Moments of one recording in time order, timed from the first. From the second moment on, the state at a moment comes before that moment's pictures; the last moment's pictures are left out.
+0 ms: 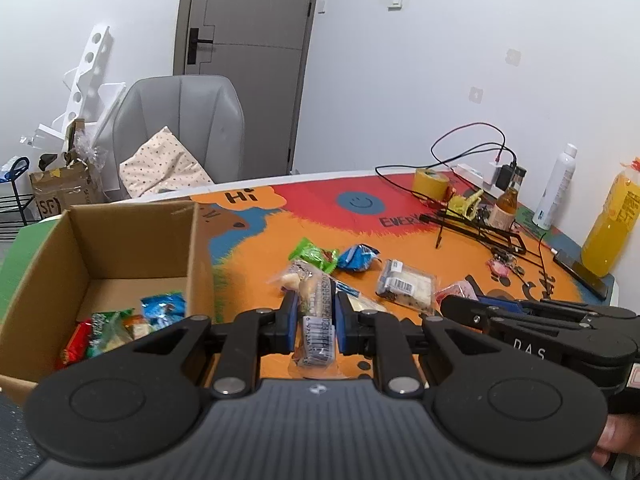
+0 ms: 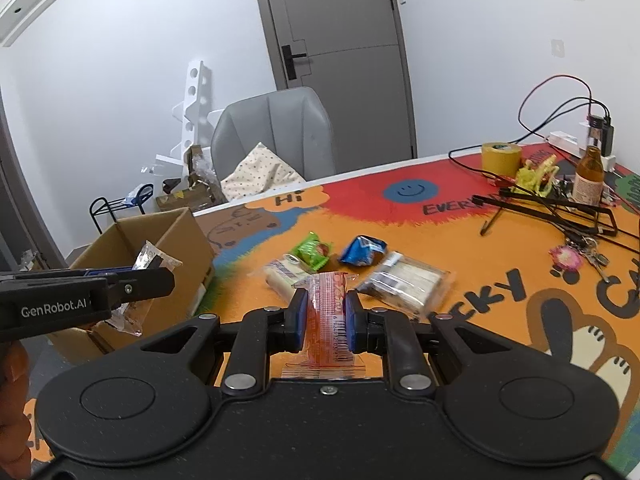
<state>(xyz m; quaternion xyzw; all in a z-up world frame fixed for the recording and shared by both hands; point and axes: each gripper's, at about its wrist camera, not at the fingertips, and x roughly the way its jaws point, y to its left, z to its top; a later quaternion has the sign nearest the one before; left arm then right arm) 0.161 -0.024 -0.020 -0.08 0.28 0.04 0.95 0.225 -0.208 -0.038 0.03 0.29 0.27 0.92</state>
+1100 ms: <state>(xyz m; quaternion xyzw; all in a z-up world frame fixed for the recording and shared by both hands) 0.135 0.092 -0.011 -0.12 0.26 0.12 0.95 0.214 -0.091 -0.012 -0.01 0.27 0.35 0.90</state>
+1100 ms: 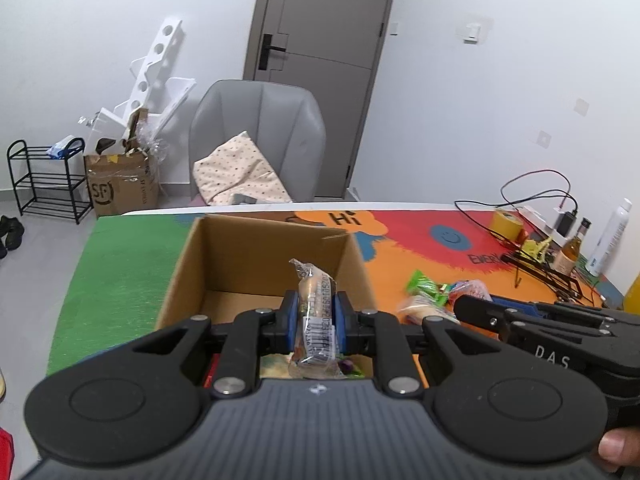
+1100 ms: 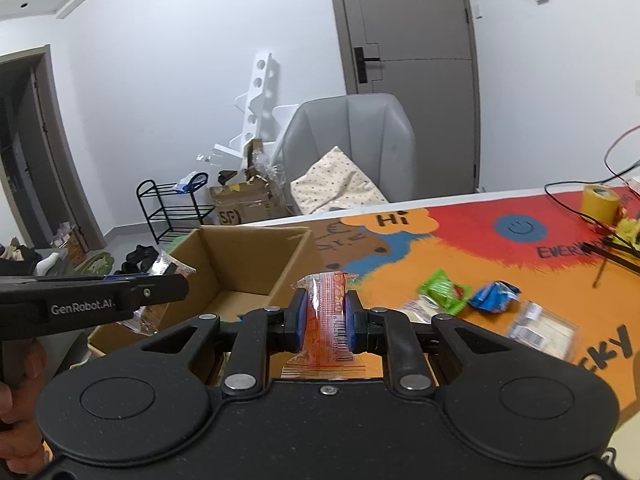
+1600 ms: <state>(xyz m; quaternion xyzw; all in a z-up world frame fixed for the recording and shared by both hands) 0.120 0.136 -0.012 -0.17 0.27 0.13 0.94 0.207 -0.046 0.002 -0.01 0.26 0.38 0.89</state>
